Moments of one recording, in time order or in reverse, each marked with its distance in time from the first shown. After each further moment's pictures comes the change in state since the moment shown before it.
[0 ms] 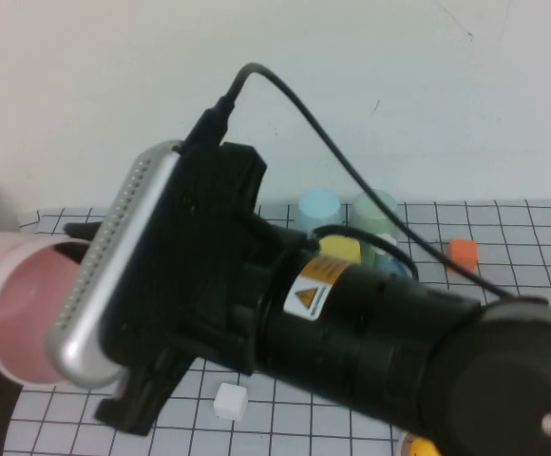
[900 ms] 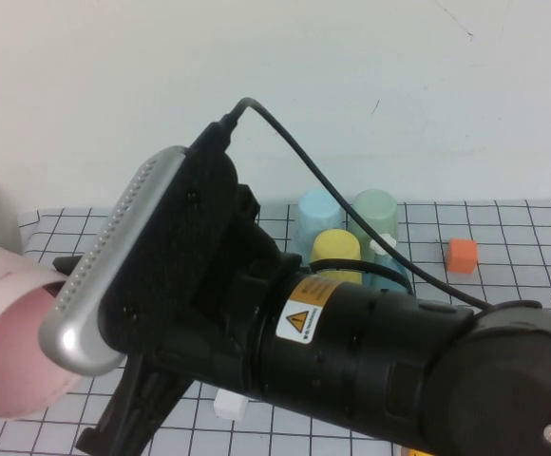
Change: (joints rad) right arm 0.032 0.000 0.000 -0.016 0.064 0.221; left arm 0.000 0.002 0.000 -0.031 -0.059 0.239
